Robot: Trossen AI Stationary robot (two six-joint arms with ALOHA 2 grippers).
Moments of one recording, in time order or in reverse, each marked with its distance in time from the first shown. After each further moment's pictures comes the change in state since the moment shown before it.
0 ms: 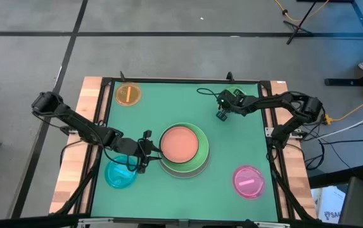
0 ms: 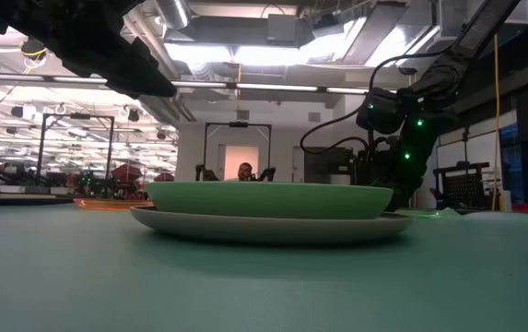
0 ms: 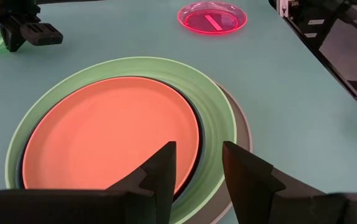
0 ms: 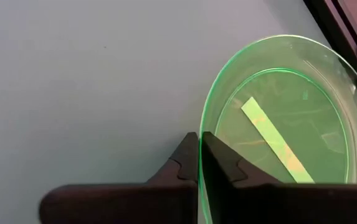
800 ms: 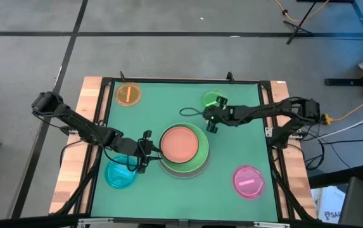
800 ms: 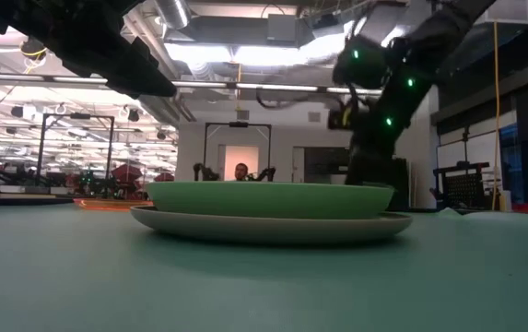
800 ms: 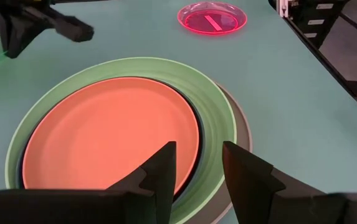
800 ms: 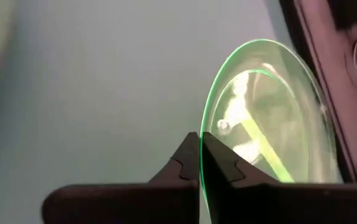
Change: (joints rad) left arm 0.000 0.000 0.000 0.001 0.000 0.002; right arm 0.371 0.000 0.172 -0.087 0.089 -0.078
